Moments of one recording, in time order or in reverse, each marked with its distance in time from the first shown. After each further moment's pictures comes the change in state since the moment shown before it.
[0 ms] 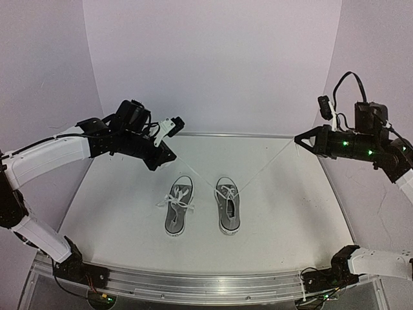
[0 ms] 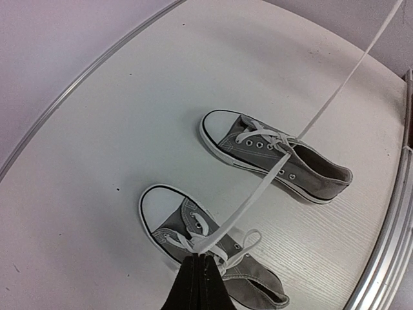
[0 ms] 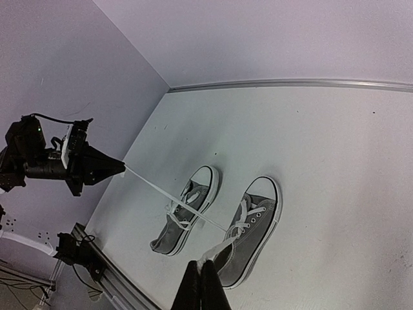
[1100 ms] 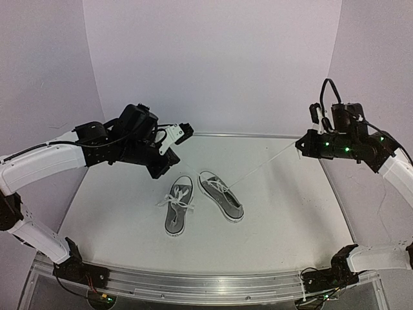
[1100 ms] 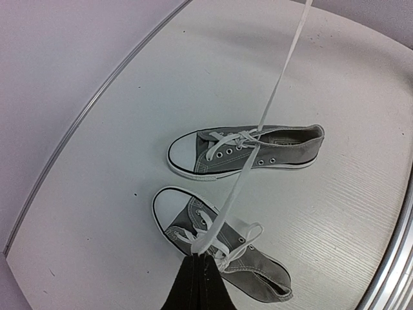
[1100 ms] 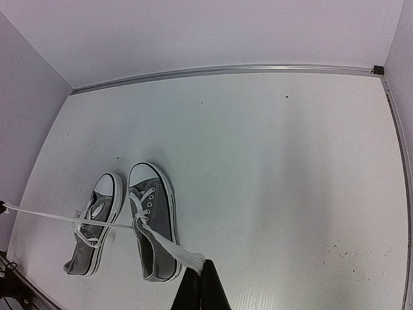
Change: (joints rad) left arm -0.166 -0.048 0.007 -0.038 -0.232 0.055; right arm 0.003 0.137 -0.007 -0.033 0.323 -0.067
